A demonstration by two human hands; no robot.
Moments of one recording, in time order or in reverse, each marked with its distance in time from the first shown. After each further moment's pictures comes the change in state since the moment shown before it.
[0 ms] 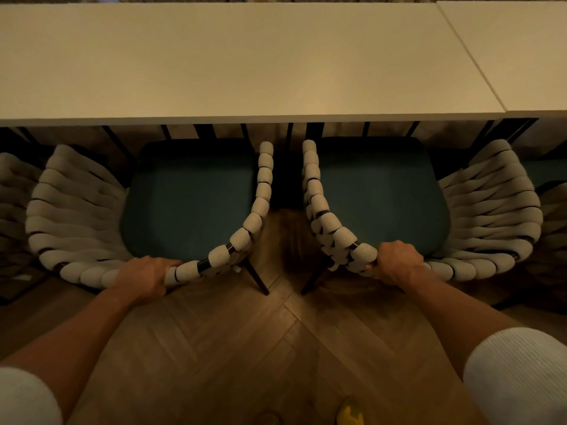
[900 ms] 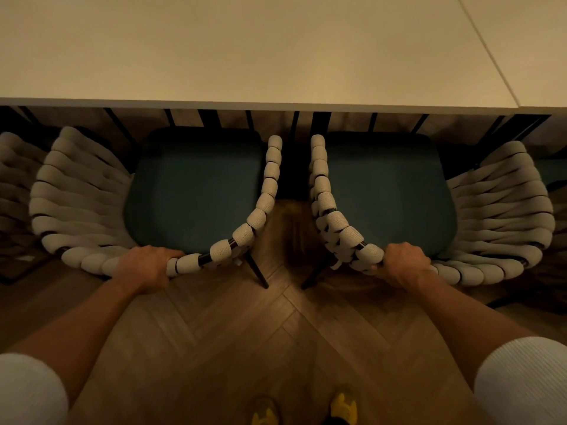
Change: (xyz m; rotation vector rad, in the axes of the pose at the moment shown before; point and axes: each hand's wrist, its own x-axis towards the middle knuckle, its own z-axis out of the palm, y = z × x) left_hand -0.006 0.002 0.007 0.030 0.010 -0.061; right_hand -0.016 0.003 0.005 -0.003 -0.011 0.030
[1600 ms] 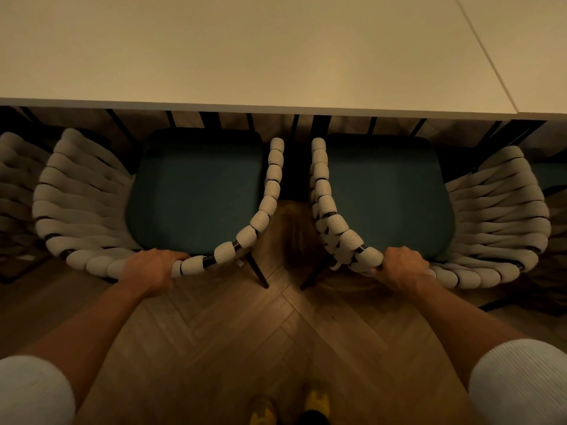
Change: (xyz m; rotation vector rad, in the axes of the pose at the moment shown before) left_hand 0.011 -0.007 0.018 -0.043 0.036 0.009; right_hand 0.005 0.004 0.007 0.009 0.013 -0.024
